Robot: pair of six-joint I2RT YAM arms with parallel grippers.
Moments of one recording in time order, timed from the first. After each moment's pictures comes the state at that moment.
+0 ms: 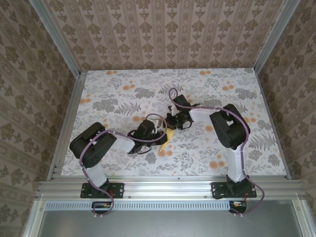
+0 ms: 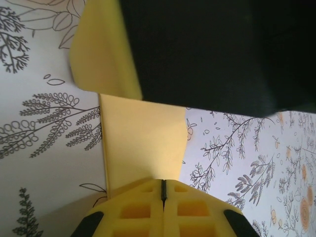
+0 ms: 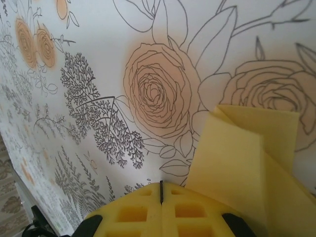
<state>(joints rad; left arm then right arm) -0.81 1.75 0.58 0.50 0.29 -0.77 0.49 2.05 1.24 -0.27 -0.56 0.66</state>
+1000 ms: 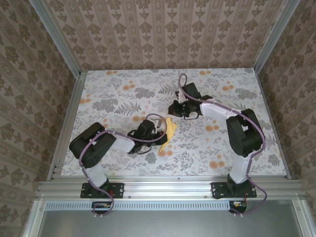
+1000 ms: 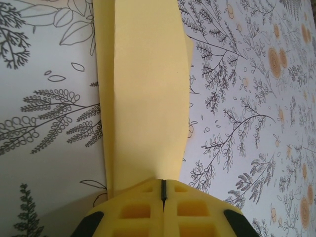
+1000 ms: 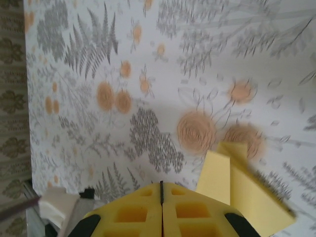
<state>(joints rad) -0.81 1.75 0.58 0.48 0.29 -0.77 0.43 1.86 1.25 -0.33 -0.50 0.61</state>
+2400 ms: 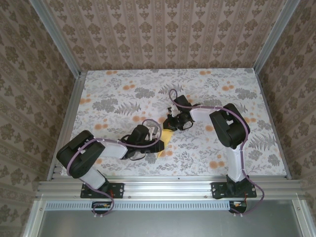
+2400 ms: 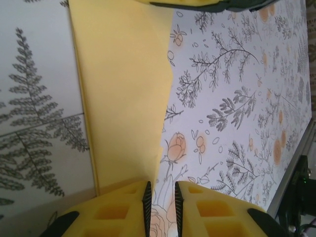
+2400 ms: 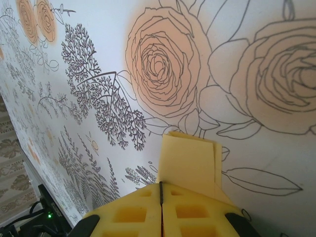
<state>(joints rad) -0.81 1.57 0.45 0.40 0.43 -0.80 0.48 2.06 1.23 -0.29 -0.64 0.62</state>
